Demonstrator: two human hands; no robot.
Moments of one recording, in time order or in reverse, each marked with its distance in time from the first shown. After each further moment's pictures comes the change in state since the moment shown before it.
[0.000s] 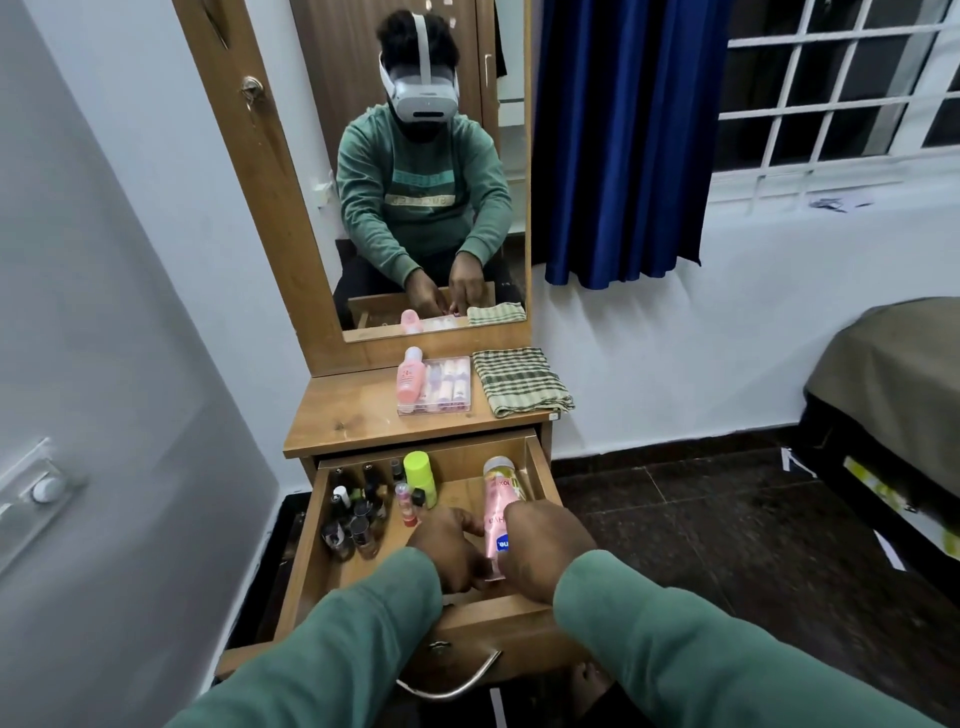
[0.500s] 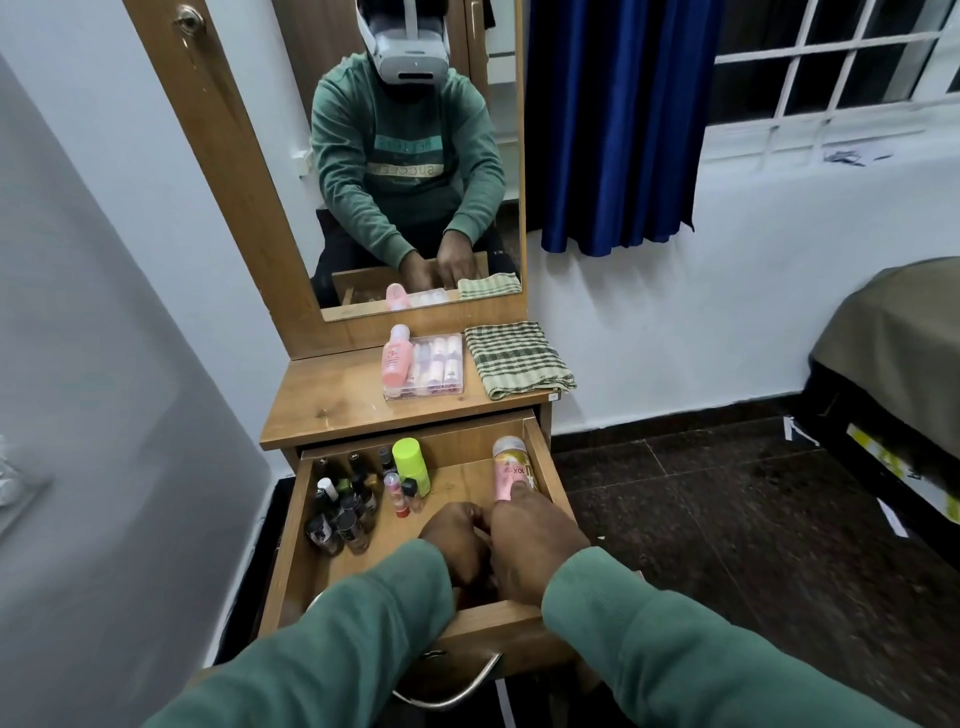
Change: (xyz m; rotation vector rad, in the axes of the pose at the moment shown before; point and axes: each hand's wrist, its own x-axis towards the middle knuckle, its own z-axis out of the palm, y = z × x) left_hand 0.039 -0.008 0.011 0.255 -0.039 0.061; right_hand 0.011 -0.008 0.005 -0.126 -0.113 -0.024
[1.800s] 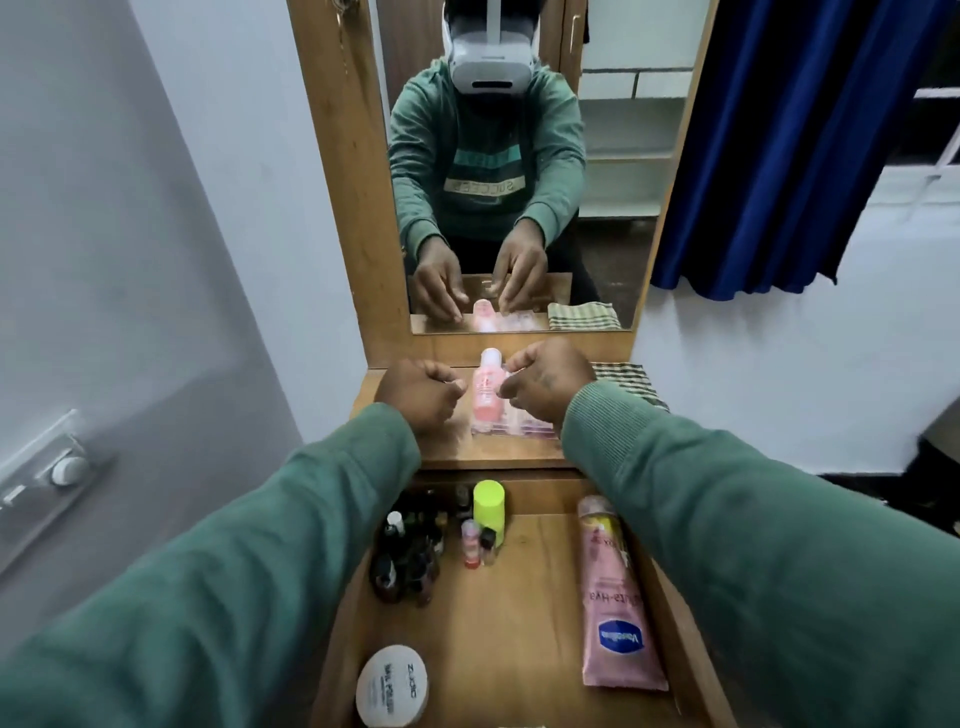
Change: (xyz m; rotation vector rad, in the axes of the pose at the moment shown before) left_hand 0.050 0.007 -0.194 -0.543 0.542 0.100; right_hand 0.158 -0.083 -0.127 0.695 0.240 0.017
